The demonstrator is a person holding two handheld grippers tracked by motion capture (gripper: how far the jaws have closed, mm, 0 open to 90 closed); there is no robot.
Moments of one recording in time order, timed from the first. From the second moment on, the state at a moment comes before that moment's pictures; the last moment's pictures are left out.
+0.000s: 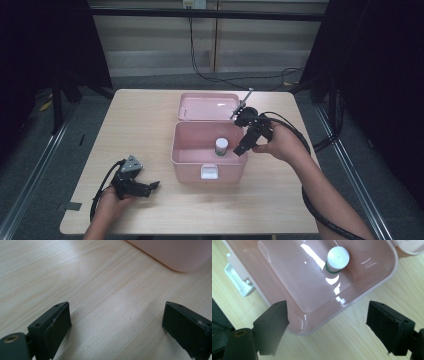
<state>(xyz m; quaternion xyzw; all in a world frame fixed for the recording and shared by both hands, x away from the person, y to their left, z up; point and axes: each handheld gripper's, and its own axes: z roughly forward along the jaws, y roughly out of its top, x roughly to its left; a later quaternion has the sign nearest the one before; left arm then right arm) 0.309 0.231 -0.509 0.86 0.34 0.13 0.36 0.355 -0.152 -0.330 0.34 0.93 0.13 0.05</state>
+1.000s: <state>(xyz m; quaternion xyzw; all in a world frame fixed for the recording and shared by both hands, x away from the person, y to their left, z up) 0.309 0.231 -0.509 0.86 0.34 0.13 0.36 0.316 -0.216 -0.333 0.36 0.92 0.14 0.05</state>
